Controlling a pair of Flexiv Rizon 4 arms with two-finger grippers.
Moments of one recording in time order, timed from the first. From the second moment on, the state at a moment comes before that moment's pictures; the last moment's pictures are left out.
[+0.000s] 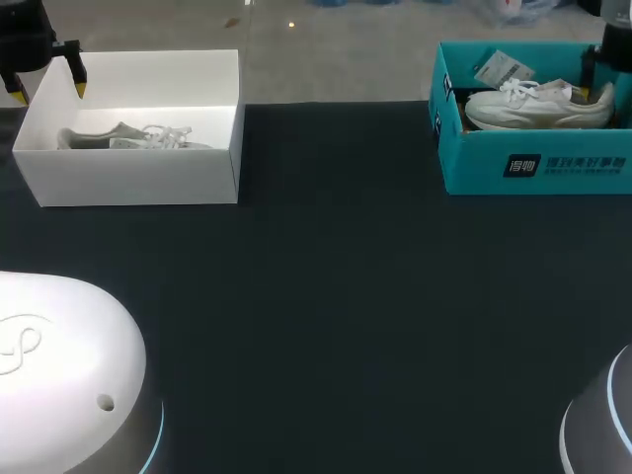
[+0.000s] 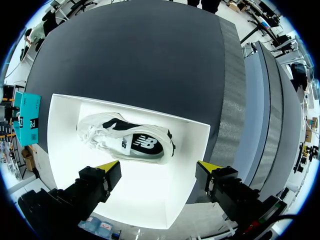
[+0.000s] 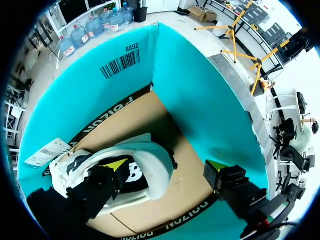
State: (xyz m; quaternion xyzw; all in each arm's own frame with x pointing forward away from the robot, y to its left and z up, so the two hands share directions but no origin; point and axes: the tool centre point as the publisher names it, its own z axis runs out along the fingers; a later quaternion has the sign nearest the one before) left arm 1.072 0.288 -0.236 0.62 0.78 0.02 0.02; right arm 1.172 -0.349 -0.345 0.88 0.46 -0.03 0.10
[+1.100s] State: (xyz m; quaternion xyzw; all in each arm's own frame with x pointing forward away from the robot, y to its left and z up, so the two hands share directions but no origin) left arm 1.072 0.288 -0.236 0.62 0.78 0.02 0.02; right arm 1.159 -0.360 -0.371 0.87 0.48 -0.07 0.13
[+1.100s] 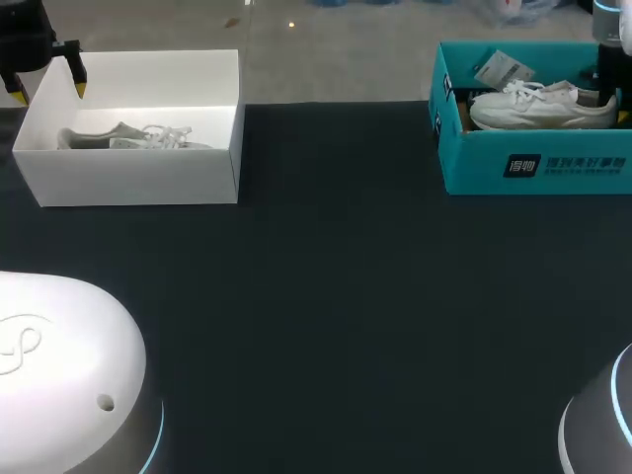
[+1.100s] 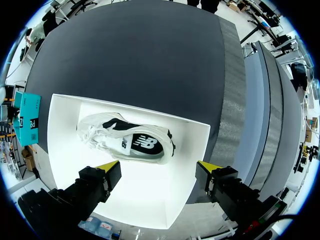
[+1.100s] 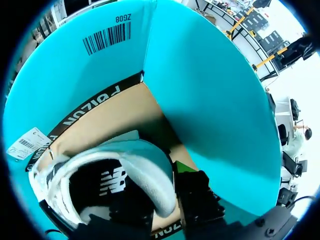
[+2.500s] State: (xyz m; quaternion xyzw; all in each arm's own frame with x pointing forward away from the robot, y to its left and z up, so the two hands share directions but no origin) left arm 1.072 0.288 -0.236 0.62 0.78 0.02 0.02; right arm 1.156 -0.365 -0.202 0.86 0.50 -0.02 0.13
